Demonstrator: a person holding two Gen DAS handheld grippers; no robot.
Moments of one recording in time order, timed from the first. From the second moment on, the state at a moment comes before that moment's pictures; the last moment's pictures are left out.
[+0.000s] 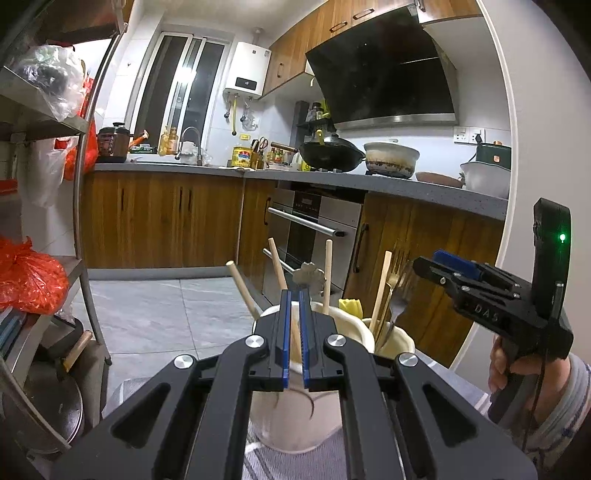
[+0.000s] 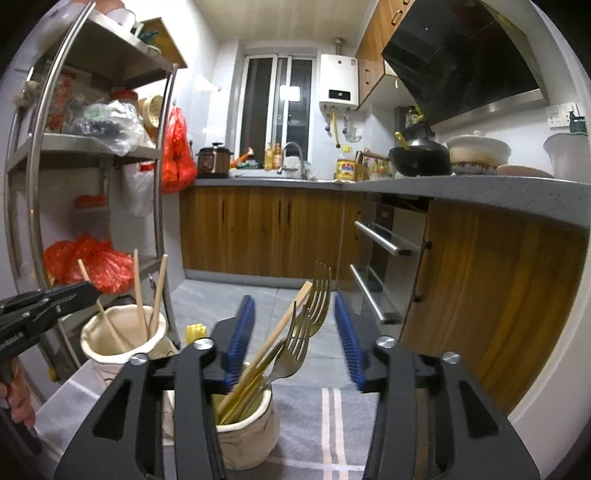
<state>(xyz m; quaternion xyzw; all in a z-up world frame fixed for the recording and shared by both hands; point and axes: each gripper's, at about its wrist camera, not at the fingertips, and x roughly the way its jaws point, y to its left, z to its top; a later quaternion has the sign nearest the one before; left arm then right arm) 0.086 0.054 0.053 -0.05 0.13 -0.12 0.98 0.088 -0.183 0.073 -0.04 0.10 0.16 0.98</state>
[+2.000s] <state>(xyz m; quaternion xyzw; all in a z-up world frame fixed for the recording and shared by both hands) 0.028 0.038 0.017 0.01 0.15 0.00 0.99 0.031 -0.205 0.023 -0.03 0.13 0.22 0.97</state>
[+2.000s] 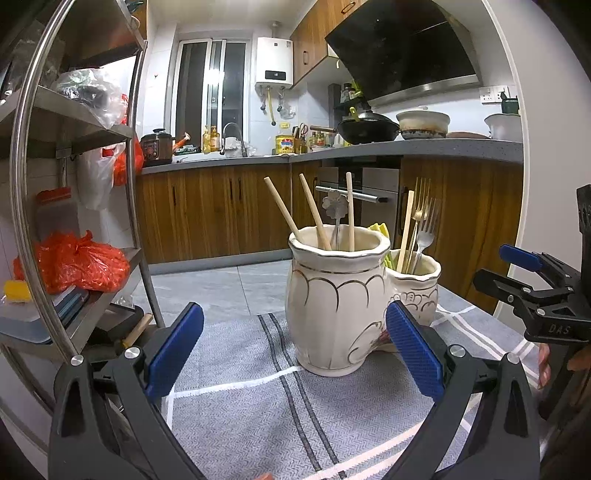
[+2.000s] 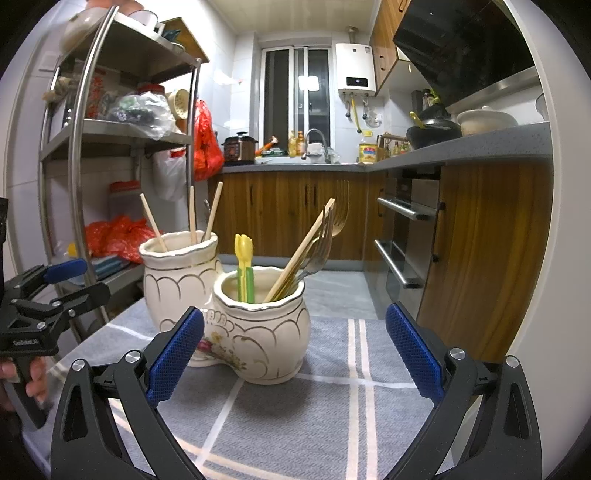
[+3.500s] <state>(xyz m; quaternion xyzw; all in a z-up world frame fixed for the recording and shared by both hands) 0.029 0.042 0.017 0.00 0.16 0.01 0.99 0.032 -0.205 0.023 -0.03 0.13 0.22 0.97</state>
